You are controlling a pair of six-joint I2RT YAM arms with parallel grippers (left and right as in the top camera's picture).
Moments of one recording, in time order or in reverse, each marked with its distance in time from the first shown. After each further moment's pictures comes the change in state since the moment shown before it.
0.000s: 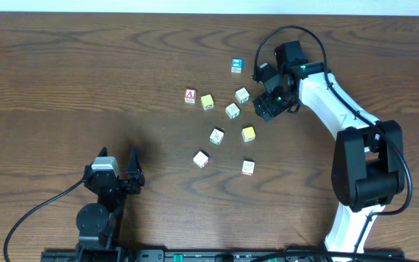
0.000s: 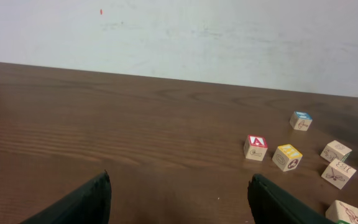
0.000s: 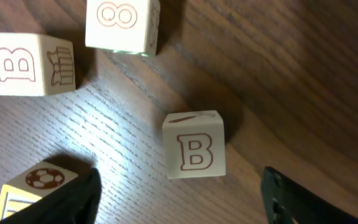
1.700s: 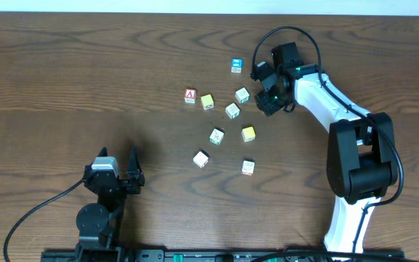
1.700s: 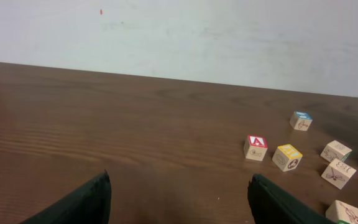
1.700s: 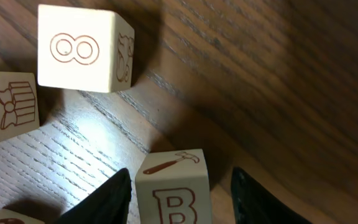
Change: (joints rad) left arm 0.000 0.000 0.000 0.000 0.000 0.000; right arm 0.001 0.066 0.001 0.099 0.012 0.016
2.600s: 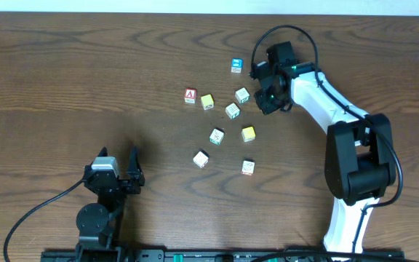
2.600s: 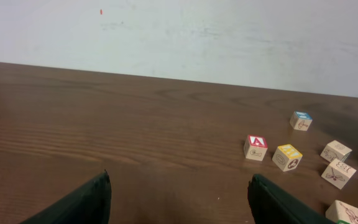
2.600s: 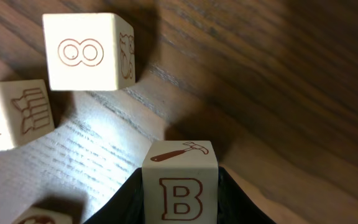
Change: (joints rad) left arm 0.000 0.000 0.000 0.000 0.000 0.000; right arm 0.025 -0.011 0.037 -0.073 0.042 0.130
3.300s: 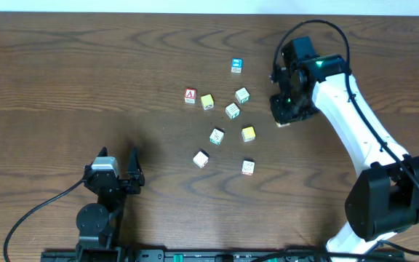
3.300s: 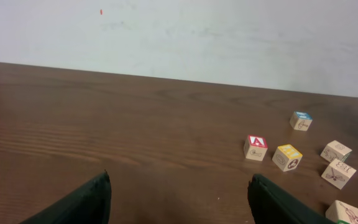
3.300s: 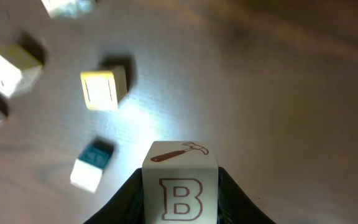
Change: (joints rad) left arm 0.000 0.000 0.000 0.000 0.000 0.000; right arm 0.002 -0.261 0.021 -0.467 0.027 0.253
